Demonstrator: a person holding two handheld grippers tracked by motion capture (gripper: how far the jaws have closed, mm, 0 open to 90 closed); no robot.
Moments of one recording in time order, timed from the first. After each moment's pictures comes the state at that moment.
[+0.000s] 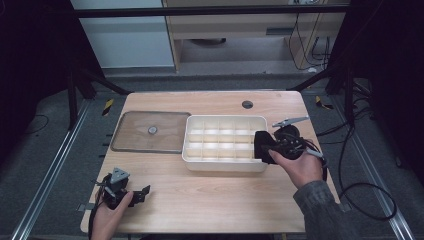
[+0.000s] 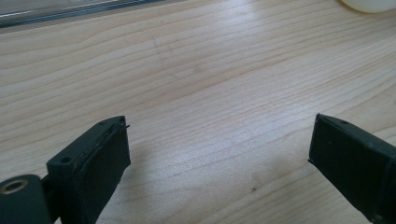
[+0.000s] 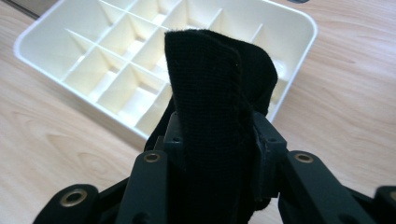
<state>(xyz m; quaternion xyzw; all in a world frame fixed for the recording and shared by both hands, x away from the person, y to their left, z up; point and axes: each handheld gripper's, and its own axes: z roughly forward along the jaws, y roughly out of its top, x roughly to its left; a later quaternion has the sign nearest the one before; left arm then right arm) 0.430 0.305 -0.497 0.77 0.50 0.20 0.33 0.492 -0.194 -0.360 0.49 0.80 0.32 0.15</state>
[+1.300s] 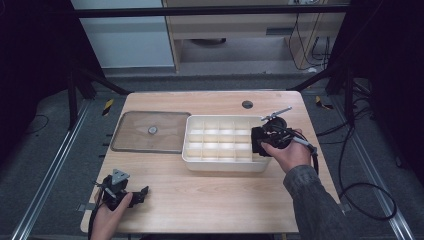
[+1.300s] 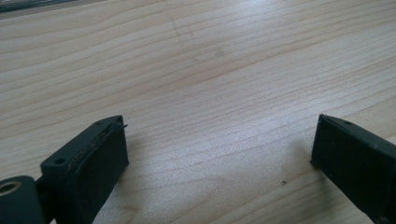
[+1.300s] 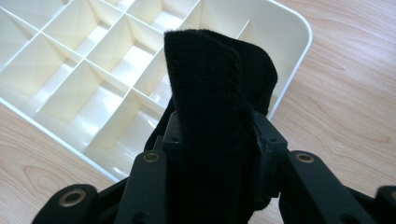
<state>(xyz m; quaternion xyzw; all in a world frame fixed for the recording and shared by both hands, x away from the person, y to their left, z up) 0.430 0.308 -0.506 0.77 0.51 0.22 0.31 0.534 -0.177 -0.375 0.49 0.82 0.25 0.17</state>
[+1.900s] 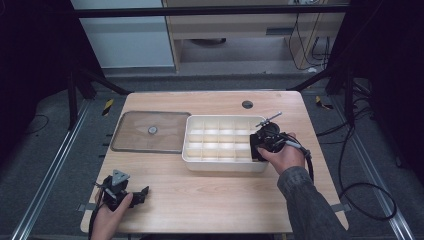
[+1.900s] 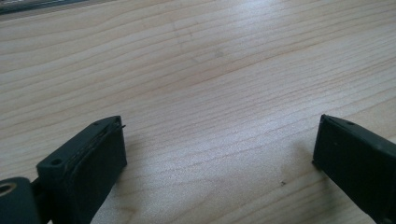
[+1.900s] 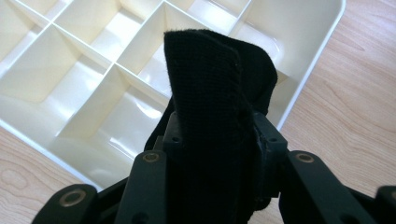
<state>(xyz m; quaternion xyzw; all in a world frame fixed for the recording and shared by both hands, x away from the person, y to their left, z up) 0.429 0.308 -0.508 0.77 0.51 0.22 0.31 0.541 -0.168 -0.402 0.49 0.83 0.21 0.16</state>
